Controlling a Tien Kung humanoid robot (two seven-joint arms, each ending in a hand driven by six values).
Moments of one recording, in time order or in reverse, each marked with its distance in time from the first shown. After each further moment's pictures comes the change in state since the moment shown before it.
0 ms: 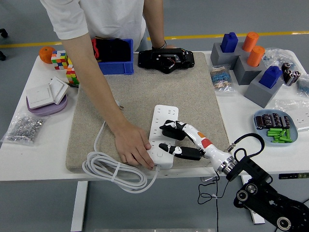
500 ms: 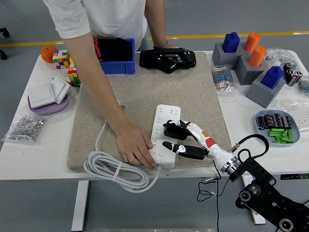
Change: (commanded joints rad) left arm -0.001 -0.002 0.000 0.000 -0.005 0.000 -0.002; right arm -0.027 0.006 0.055 0.007 0.002 -0.021 0.034
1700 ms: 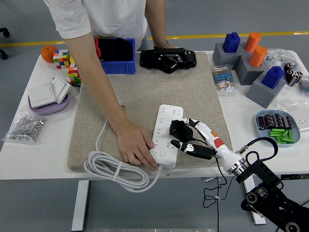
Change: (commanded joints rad) left arm 0.000 -0.001 0.000 0.000 0.001 0.000 -0.001; right arm -0.060 -0.024 0.063 0.027 0.000 -0.022 0.026
